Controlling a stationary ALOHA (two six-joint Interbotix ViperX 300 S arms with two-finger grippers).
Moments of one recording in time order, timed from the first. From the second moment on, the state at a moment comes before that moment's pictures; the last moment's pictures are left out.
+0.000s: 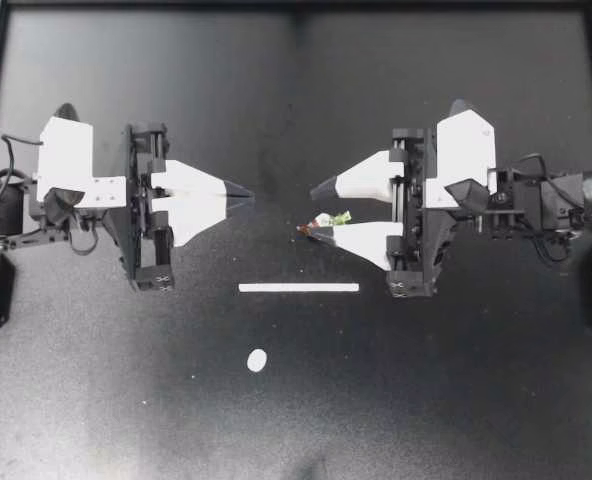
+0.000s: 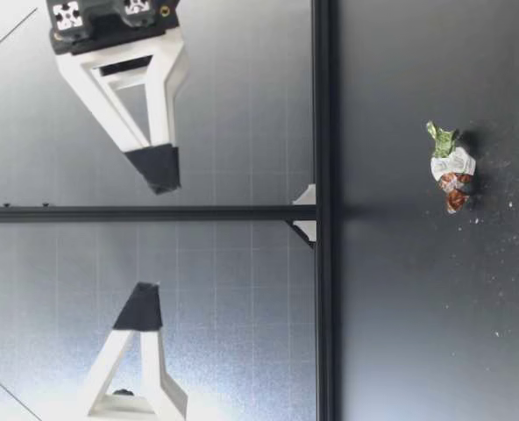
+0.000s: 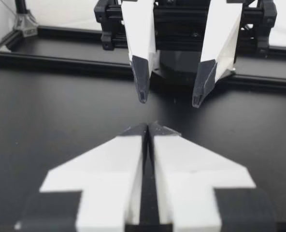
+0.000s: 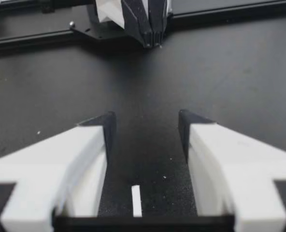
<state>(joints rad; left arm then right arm) 0.10 -0.25 1.00 -0.02 -0.67 -0.03 -0.11 -0.18 0.86 -0.04 -0.44 0.11</state>
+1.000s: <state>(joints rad) 0.10 -0.29 0.99 -0.02 -0.62 0.00 -0.11 -0.18 0.88 -0.04 -0.56 0.10</state>
